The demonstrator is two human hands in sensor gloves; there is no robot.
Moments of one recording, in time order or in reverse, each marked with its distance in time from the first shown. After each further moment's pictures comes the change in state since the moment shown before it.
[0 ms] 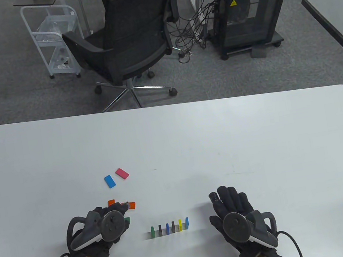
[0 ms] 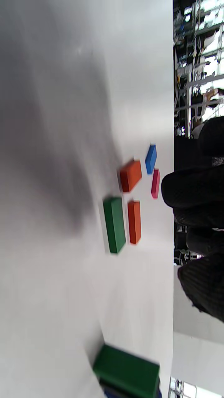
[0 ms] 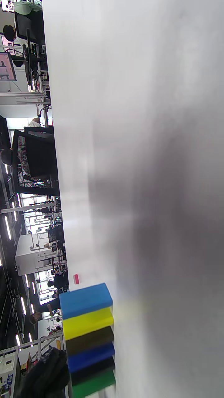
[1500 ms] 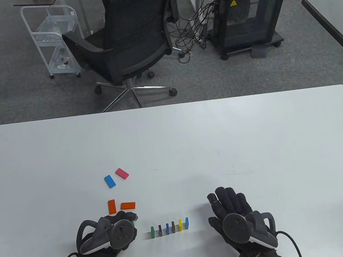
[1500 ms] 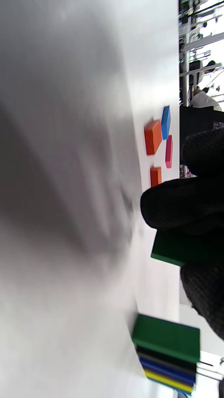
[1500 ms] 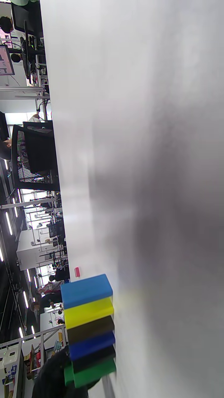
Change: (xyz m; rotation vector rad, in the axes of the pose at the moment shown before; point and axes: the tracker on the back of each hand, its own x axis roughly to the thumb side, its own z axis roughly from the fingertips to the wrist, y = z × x) left_hand 0.028 -0.021 0.000 0.019 -0.177 0.029; right_hand 0.003 -0.001 0.001 0.001 -0.025 -0.013
